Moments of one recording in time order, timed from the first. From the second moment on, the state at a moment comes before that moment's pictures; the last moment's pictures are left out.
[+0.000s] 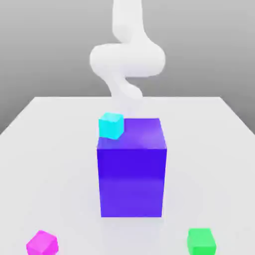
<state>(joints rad) -0.01 -0.71 -0.02 -2.30 0.01 2.33 0.80</state>
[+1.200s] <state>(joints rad) -0.20 0.52 -0.15 -2.26 0.21 2.77 0.69</state>
